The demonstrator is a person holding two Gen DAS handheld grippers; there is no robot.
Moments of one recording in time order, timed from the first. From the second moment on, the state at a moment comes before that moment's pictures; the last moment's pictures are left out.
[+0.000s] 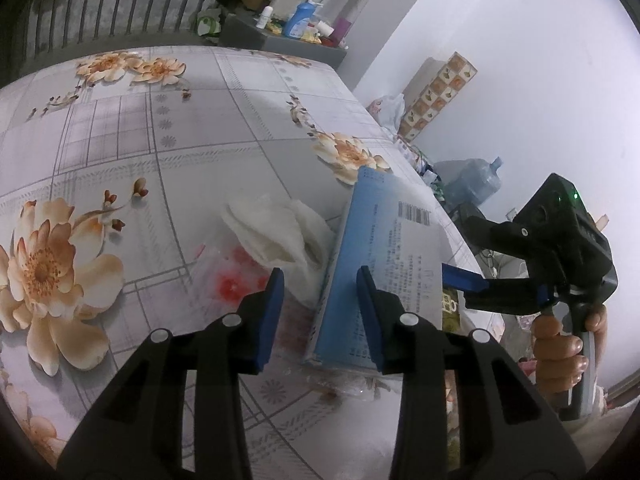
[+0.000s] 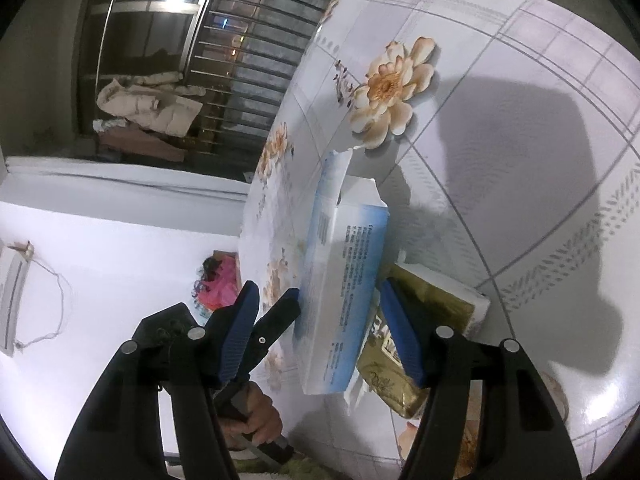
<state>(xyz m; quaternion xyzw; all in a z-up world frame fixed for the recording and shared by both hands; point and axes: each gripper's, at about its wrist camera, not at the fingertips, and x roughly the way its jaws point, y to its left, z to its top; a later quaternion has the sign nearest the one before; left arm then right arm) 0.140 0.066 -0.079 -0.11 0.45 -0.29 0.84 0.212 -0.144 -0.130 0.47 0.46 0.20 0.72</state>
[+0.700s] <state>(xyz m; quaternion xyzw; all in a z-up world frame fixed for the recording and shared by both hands) 0.138 0.075 -0.079 -0.12 0.44 -0.30 0.84 0.227 -0.112 -0.118 0.35 0.48 0.16 0.79</state>
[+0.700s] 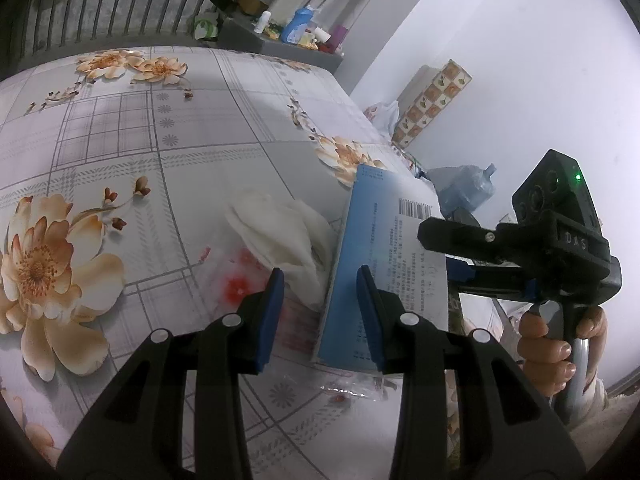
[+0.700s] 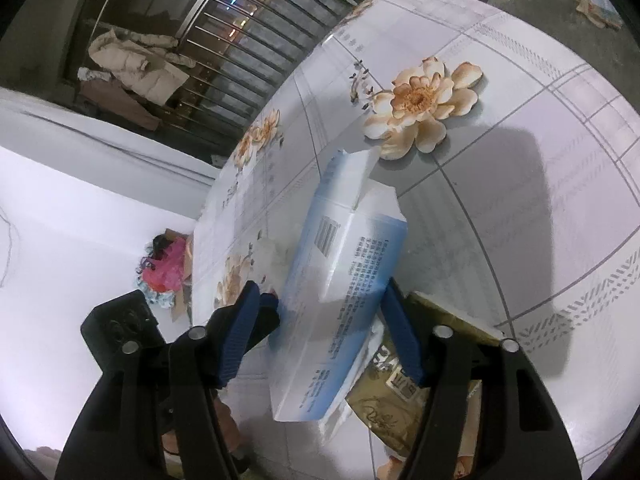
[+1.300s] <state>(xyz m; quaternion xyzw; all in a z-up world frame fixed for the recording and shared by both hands) 0.126 0.034 -0.018 -0.07 0.38 -0.36 0.85 0.182 -0.188 -0.099 0.47 0.37 0.22 0.77</state>
